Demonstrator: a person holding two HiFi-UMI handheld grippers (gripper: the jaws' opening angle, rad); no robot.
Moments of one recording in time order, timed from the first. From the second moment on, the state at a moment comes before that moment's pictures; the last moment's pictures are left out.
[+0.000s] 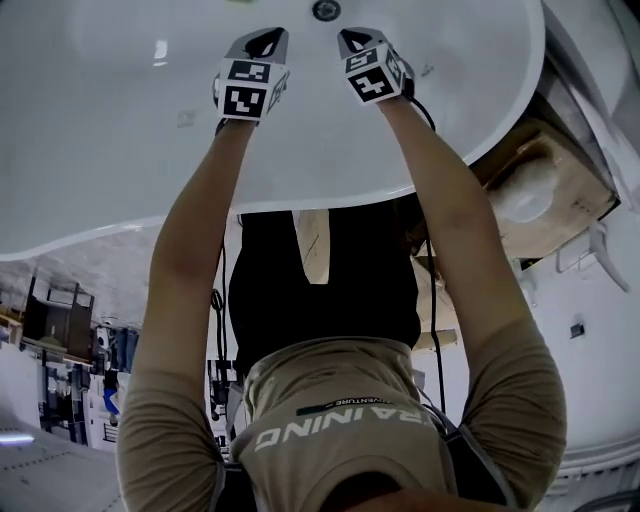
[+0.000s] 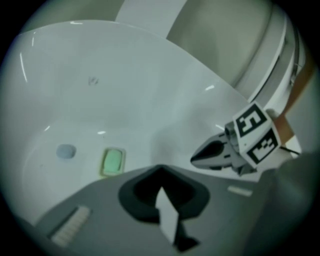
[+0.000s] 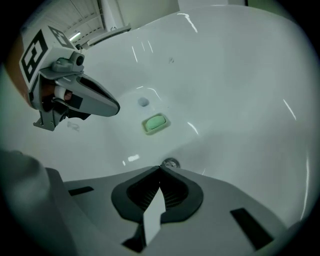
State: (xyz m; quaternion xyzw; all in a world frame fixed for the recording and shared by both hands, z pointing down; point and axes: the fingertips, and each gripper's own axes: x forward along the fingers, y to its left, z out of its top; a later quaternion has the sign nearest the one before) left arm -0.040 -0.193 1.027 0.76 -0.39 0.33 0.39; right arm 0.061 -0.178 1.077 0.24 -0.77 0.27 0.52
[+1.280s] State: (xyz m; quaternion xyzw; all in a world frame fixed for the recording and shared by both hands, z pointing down) left arm -0.060 -0.190 1.184 0.75 -0.37 0.35 0.42; right arm 0.042 -0.203 1.247 0.25 -0.72 0.29 0.58
